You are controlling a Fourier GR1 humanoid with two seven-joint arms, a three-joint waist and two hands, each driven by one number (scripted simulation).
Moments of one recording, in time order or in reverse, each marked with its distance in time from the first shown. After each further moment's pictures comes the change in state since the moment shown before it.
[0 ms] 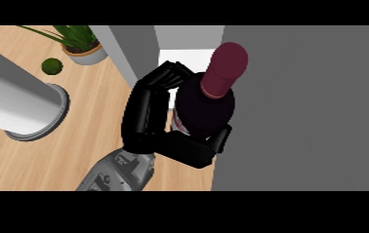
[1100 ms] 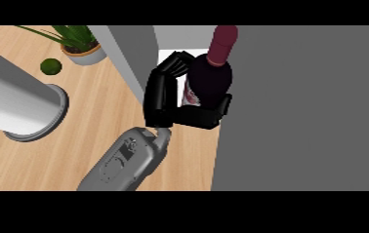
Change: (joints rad) left arm -0.113 -0.001 -0.002 0.314 0.181 0.106 -0.257; right arm -0.050 -0.019 -0.014 -0.006 -0.006 -0.005 0.047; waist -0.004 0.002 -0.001
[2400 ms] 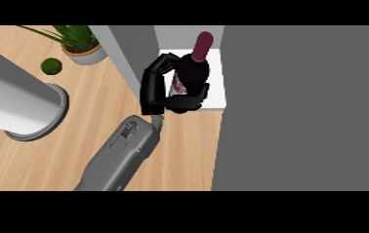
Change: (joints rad) left arm -0.041 0.004 0.099 0.354 0.037 -0.052 -0.283; right arm 0.004 0.000 -0.003 -0.001 0.004 0.001 -0.004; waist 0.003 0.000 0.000
